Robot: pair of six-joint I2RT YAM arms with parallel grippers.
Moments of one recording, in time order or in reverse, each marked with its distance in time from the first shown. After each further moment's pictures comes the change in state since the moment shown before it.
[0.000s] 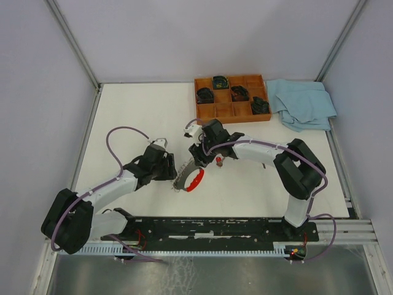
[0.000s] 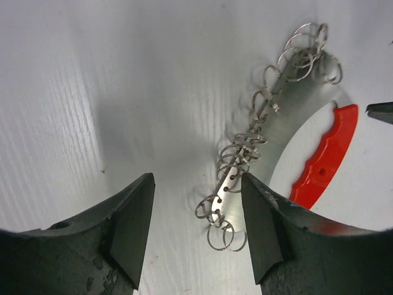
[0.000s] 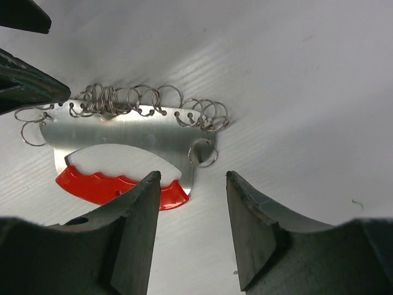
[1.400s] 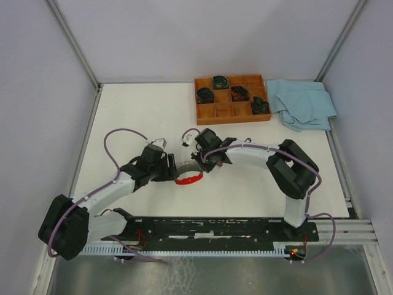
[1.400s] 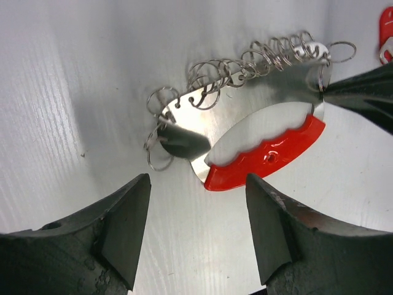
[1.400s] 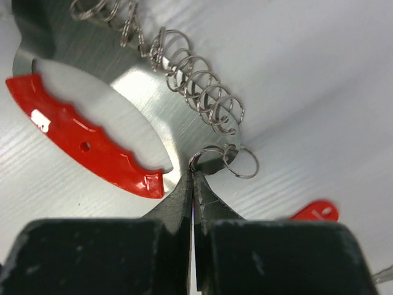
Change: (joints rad) left arm 0.013 -0.050 -0.036 -0.020 0.078 -0.050; right arm 0.100 0.079 0.054 -0.121 0.190 0.014
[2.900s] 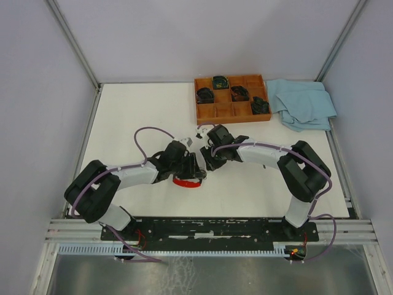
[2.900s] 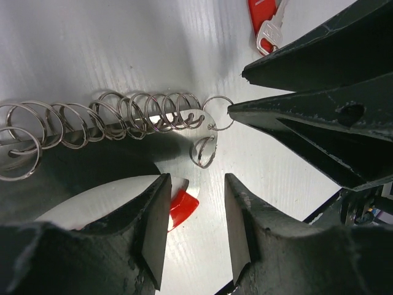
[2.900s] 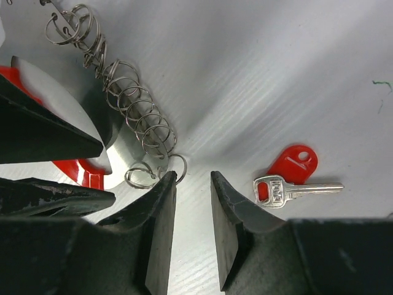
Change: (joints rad) left arm -0.166 0.357 0.124 0.303 0.217 -0.172; right arm -0.088 -0.112 -0.115 0.006 -0.036 0.214
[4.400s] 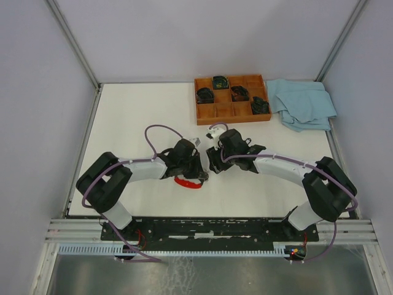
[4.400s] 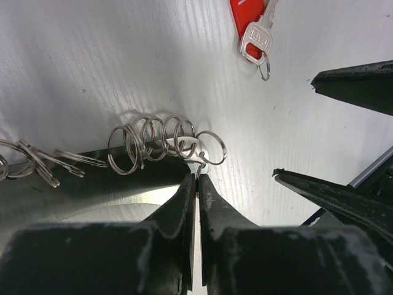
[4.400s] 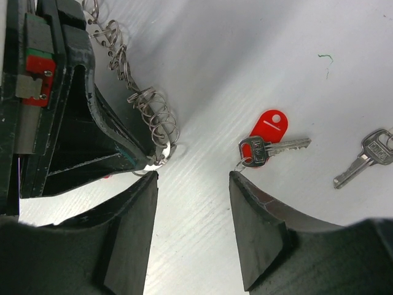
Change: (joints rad) left arm -0.044 0.135 0.108 -0.021 0.018 -0.001; right arm -0.007 -0.251 -0.210 0.138 0.061 0.037
